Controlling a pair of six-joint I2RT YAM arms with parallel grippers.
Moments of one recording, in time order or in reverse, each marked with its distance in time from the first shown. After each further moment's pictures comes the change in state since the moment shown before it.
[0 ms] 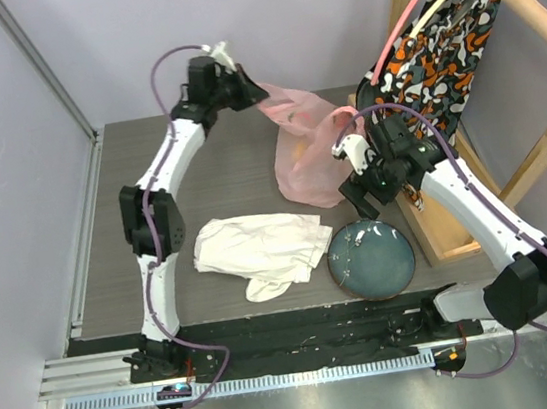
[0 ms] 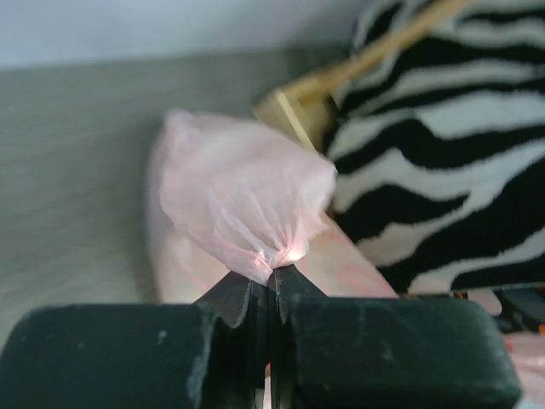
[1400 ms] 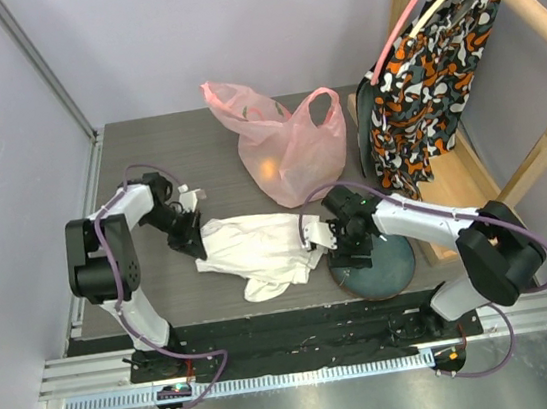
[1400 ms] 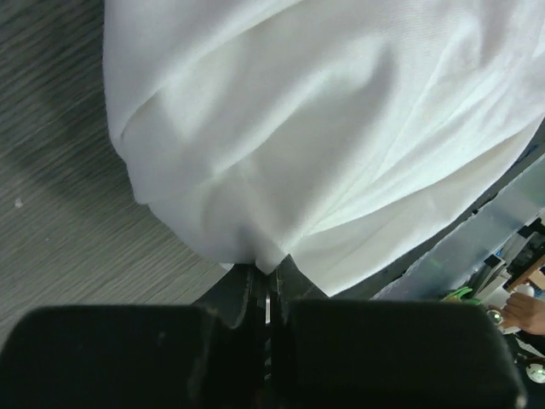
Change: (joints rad) left arm 0.350 -0.462 -1.042 -0.743 0.105 0.860; right arm 0.314 0.163 -0.386 0.258 0.047 -0.372
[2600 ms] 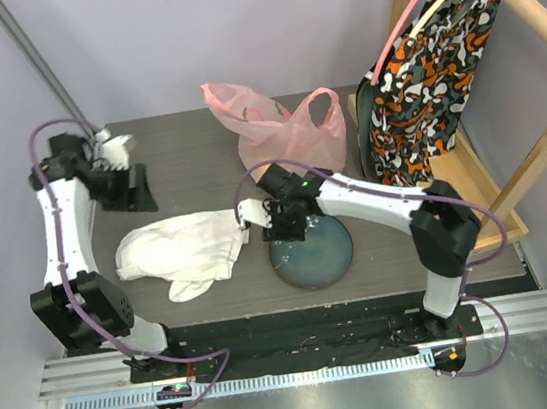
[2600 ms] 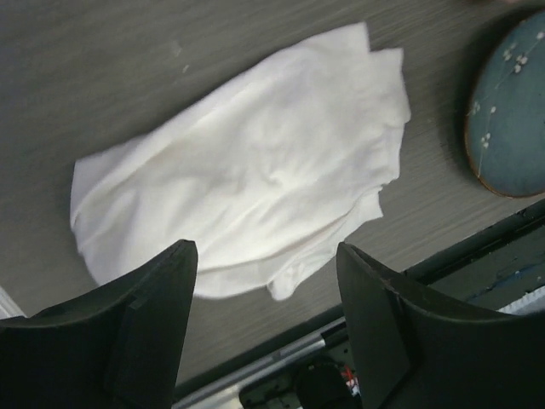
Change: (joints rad) left arm 0.328 -0.273 0.399 -0.235 -0.054 0.115; right arm 0.214 0.362 0.540 0.034 -0.032 0.104
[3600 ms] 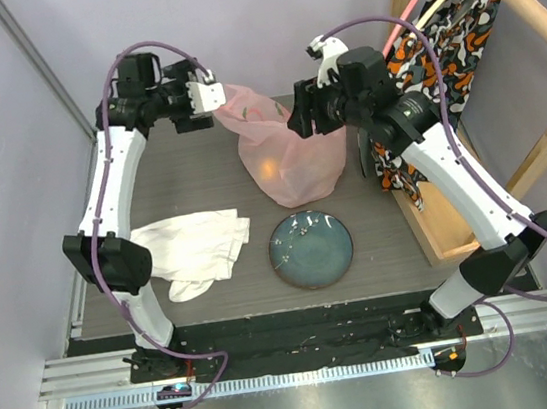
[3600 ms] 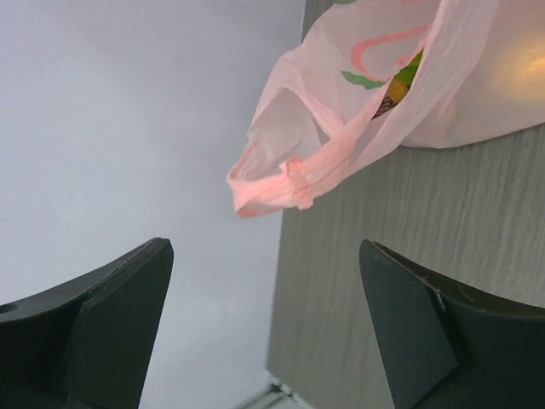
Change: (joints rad) left arm -0.491 0.342 0.596 0.386 0.027 0.841; right arm -0.323 -0.276 0.466 -0.013 0.063 0.892
